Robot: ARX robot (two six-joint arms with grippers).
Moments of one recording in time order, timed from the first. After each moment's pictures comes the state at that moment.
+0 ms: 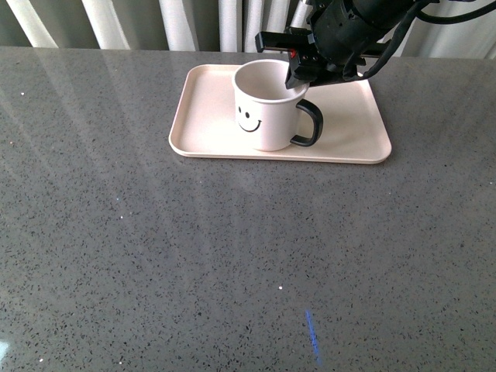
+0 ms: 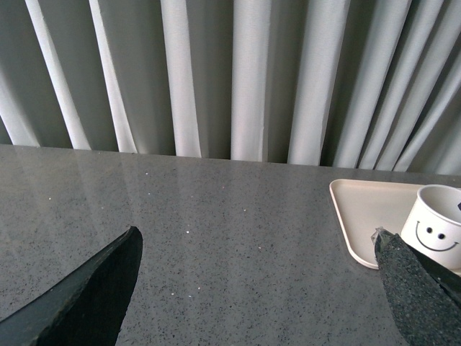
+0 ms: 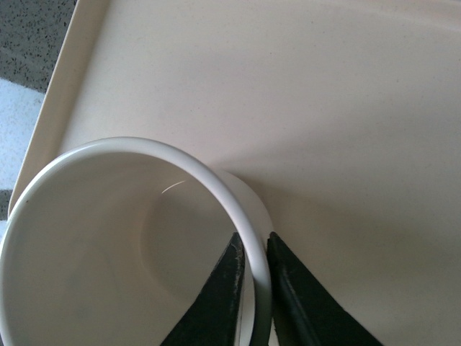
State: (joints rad) left arm 0.00 0.02 0.01 0.00 0.00 -0.01; right arm 0.19 2.27 1.69 -0.32 -0.14 0.09
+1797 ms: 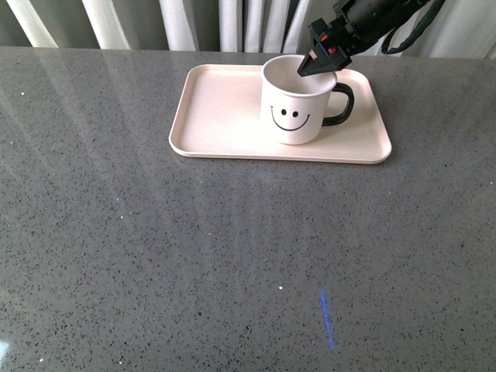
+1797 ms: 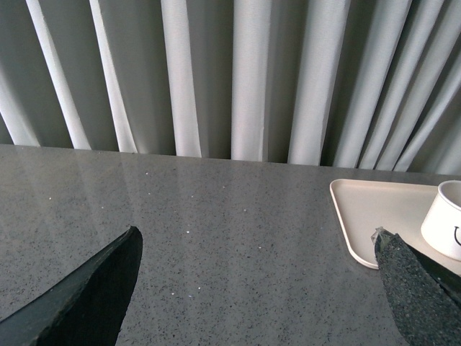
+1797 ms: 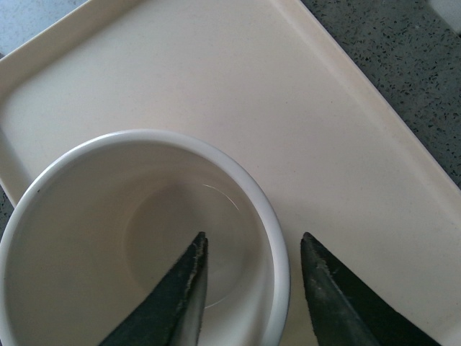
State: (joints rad) left arm 0.00 0.02 0.01 0.00 0.00 -0.01; right arm 0.07 2.39 1.96 -0.53 -0.38 -0.61
